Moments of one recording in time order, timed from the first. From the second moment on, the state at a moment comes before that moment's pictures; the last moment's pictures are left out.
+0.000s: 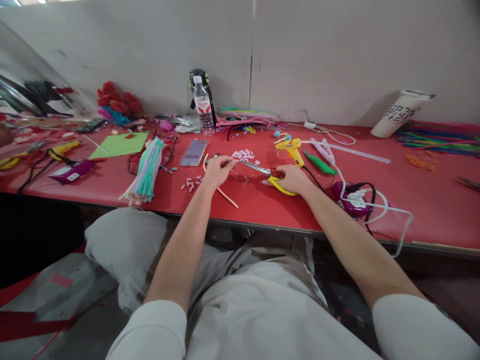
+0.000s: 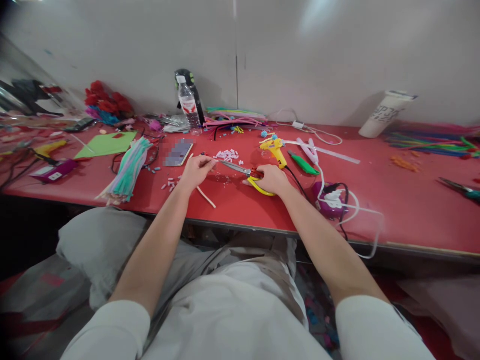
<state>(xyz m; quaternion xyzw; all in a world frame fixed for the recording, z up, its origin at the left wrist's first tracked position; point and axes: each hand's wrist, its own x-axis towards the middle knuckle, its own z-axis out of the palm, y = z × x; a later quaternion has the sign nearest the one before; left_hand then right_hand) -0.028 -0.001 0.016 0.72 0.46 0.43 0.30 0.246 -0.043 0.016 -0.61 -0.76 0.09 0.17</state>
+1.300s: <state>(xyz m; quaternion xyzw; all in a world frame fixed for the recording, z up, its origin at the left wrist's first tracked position) -0.029 0.004 0.004 0.72 0.46 0.41 0.32 0.247 -0.038 0.012 -0.60 -0.78 0.07 0.17</state>
